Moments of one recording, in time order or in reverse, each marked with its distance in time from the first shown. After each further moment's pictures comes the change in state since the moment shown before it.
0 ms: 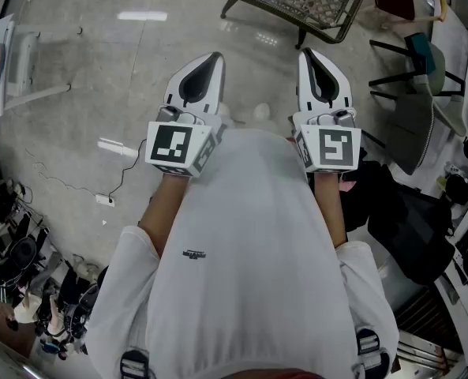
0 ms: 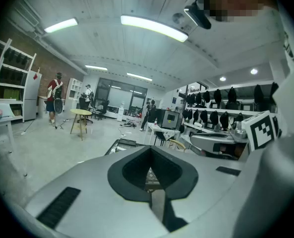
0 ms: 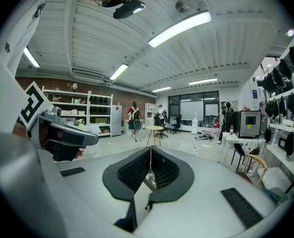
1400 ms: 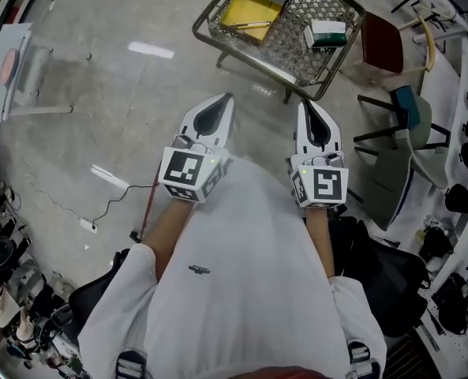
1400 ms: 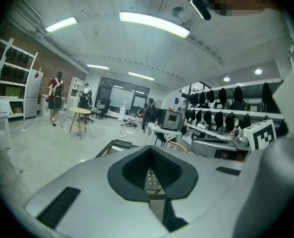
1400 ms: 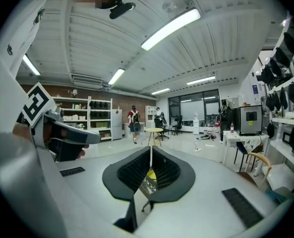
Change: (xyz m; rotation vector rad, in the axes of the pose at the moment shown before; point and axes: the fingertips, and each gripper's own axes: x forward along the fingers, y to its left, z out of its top) left arm 0.088 -0.061 0.011 -0.028 0.000 0.031; right arm 0.001 -0.106 -0.013 0.052 -0.018 0.035
